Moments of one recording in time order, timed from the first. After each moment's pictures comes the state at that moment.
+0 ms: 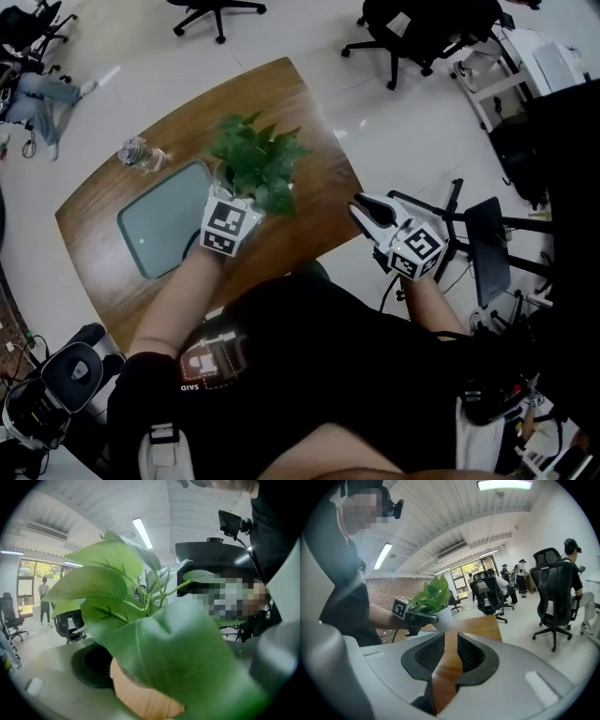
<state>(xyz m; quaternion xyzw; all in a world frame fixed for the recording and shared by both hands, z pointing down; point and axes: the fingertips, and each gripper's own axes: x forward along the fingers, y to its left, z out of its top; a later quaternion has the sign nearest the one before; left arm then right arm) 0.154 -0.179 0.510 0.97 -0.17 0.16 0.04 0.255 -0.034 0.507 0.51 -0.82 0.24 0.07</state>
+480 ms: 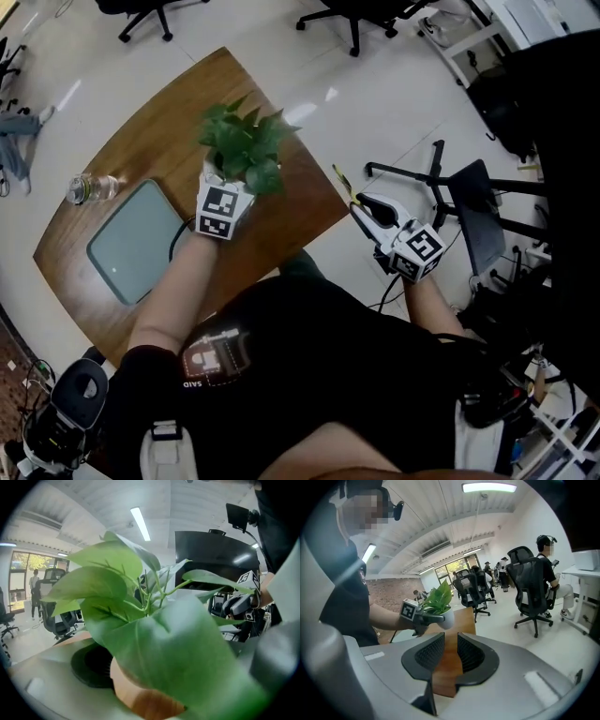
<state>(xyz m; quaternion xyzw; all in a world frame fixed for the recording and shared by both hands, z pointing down) 0.273 -0.208 0.603 0.97 -0.12 0.19 0.06 0.353 -0.003 0.563 0.59 -0.75 0.29 0.06</state>
